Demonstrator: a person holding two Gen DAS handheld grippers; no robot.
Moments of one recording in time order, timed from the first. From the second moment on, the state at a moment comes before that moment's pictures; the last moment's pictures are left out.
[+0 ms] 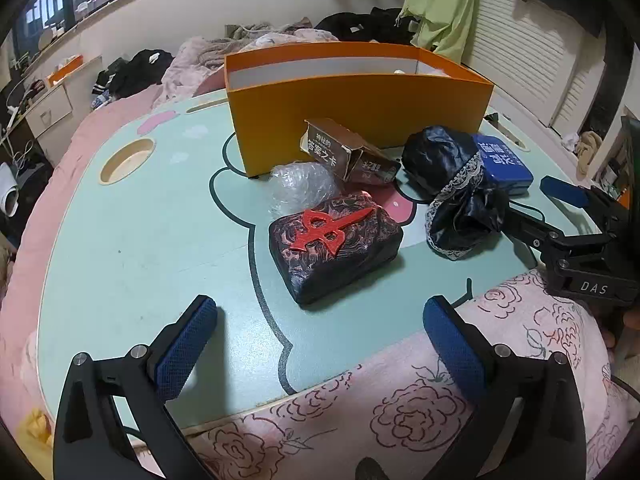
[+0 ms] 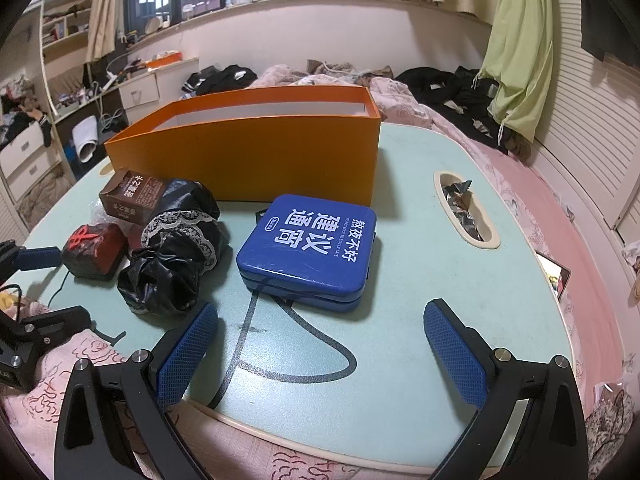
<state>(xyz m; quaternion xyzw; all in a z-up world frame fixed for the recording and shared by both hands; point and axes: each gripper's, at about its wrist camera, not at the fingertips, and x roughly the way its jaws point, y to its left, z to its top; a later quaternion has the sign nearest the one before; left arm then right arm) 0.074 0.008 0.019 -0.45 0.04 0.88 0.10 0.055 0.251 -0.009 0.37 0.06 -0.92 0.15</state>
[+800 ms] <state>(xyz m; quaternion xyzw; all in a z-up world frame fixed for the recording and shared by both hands) 0.074 0.008 0.017 -0.45 0.03 0.89 0.10 0.043 0.272 0.070 0.32 -0.02 -0.93 0.21</state>
